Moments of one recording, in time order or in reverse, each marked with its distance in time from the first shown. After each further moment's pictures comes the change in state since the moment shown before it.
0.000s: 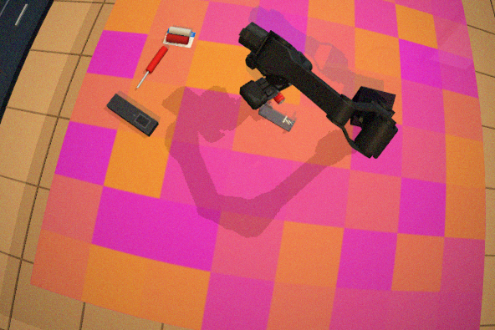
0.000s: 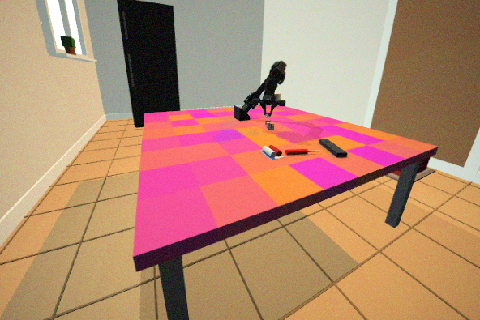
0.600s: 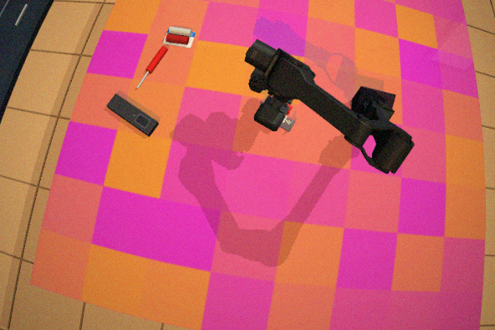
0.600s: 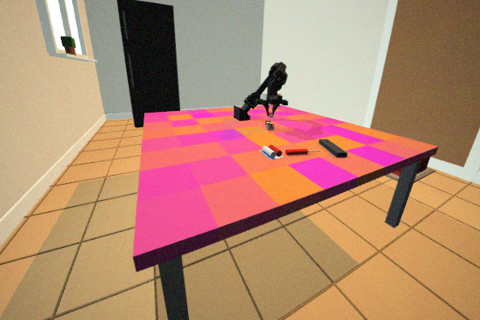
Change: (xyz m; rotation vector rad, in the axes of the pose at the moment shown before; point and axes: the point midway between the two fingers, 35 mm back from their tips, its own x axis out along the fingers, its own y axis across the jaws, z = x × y) arm 0.004 0.010 -0.036 -0.381 -0.031 -0.004
